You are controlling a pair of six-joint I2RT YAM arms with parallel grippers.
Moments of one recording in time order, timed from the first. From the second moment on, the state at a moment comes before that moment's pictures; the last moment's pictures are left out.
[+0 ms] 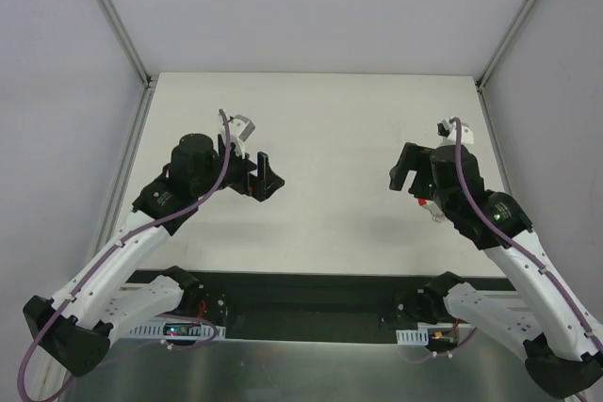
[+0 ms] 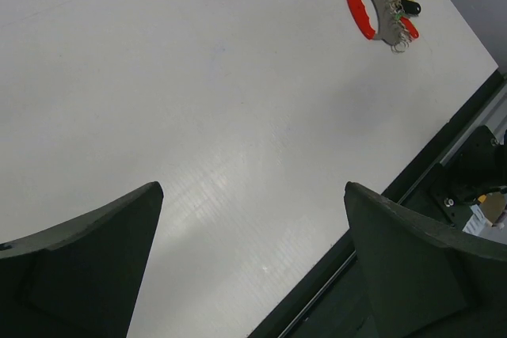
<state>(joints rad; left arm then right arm) -0.53 0.90 0.90 -0.41 0.32 -0.25 0.58 0.83 1.08 -0.86 0.36 0.52</state>
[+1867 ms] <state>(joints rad) -0.54 0.89 0.86 -0.40 0.17 -0.30 -0.05 1.86 1.31 -0.75 0.10 0.34</state>
